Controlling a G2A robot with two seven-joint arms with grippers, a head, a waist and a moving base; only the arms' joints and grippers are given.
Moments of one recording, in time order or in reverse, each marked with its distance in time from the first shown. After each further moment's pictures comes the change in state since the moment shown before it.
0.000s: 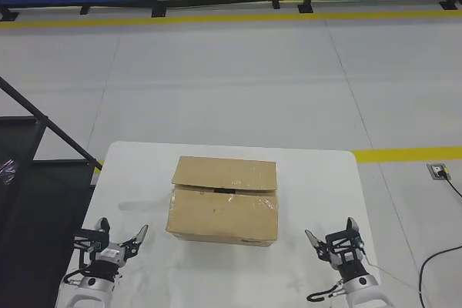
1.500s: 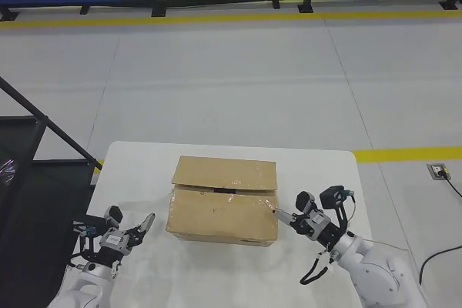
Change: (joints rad) left arm -0.095 -0.008 0.001 0.014 -0.227 -0.142 -0.087; right arm 0.328 -0.016 -0.006 0.164 0.812 -0.436 0.329
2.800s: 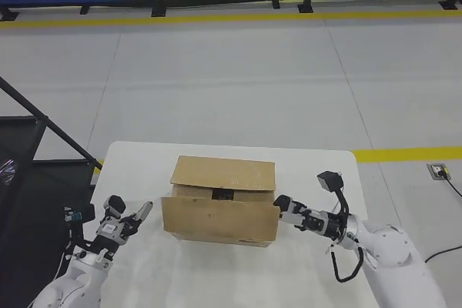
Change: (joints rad) left arm -0.057 0.003 -0.046 -0.034 -0.236 -0.090 -0.153; right arm 0.245 0.026 -0.032 0.279 0.880 -0.242 0.627
